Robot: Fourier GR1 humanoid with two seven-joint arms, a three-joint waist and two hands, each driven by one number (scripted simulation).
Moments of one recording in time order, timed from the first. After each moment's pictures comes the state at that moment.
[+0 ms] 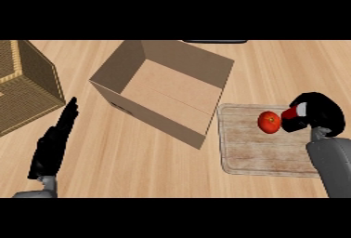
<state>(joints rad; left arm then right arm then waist) -0.01 0.22 0.01 -1.55 -0.16 0.06 0.10 -0.37 -0.39 0.01 -1.20 0.83 0.03 0.67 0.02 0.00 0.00</state>
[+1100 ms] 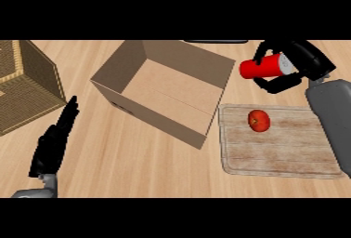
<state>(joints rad) -0.02 0.21 0.02 -1.55 -0.17 0.06 0.10 -0.78 -0.45 0.04 -0.94 0.56 0.18 -0.45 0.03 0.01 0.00</state>
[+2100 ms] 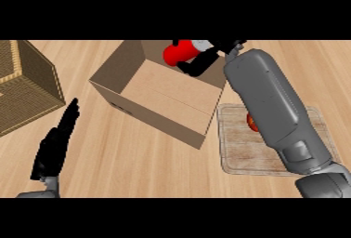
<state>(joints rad) 0.00 0.19 0.03 -1.55 -0.19 0.06 0.08 -1.13 -0.12 0.07 -0.81 0.57 0.20 -0.21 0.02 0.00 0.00</state>
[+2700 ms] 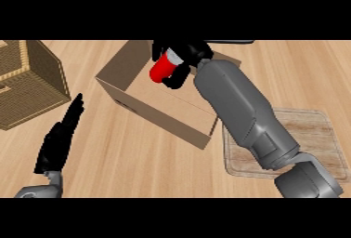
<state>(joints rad) -0.04 0.18 0.02 -1.55 -0.20 0.04 0.10 -1.25 -0.01 0.17 -0.46 0.58 0.05 -0.18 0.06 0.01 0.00</state>
